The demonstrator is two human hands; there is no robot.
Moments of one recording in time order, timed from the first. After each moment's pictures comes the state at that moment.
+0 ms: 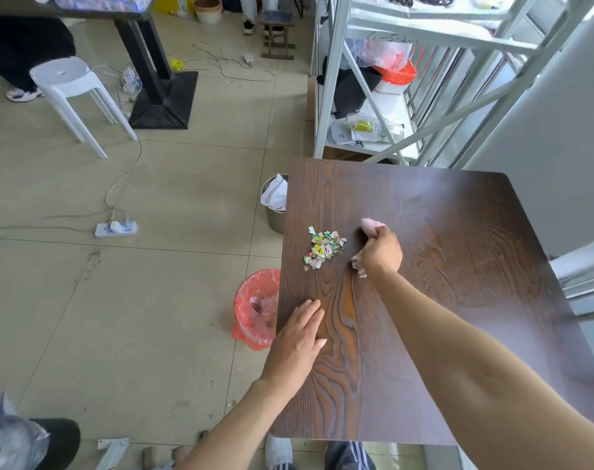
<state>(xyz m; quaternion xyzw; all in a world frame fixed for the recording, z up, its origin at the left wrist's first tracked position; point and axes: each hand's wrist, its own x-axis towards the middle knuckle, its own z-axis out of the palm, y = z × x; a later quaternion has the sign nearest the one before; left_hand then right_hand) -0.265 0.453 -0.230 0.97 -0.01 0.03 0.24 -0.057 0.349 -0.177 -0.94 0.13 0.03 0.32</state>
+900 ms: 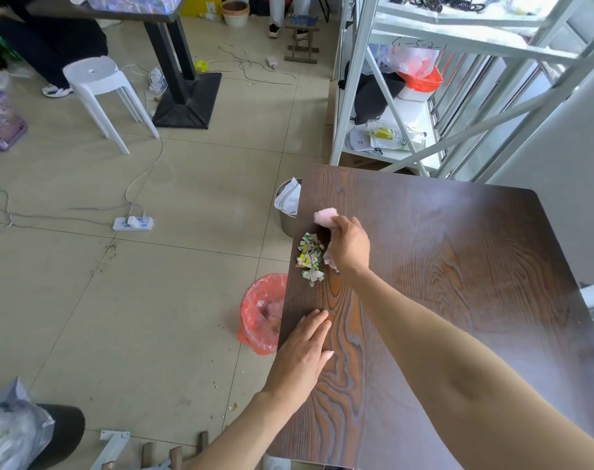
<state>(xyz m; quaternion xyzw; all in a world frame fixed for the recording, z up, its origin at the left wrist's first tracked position) -0.258 0.447 -0.229 0.98 0.01 0.05 0.20 -0.035 0.411 -0.198 -0.94 -0.13 0.02 0.33</state>
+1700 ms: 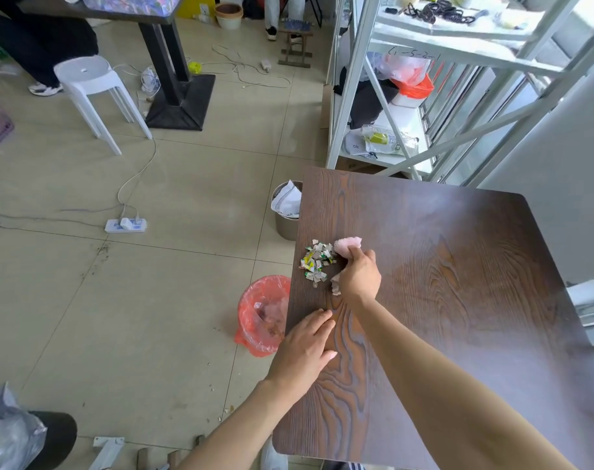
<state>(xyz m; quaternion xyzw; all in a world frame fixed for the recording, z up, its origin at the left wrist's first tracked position) -0.253 0.464 -0.227 0.97 -0.04 0.03 0.22 -0.090 0.394 -0.190 -0.96 0.00 0.06 0.26</state>
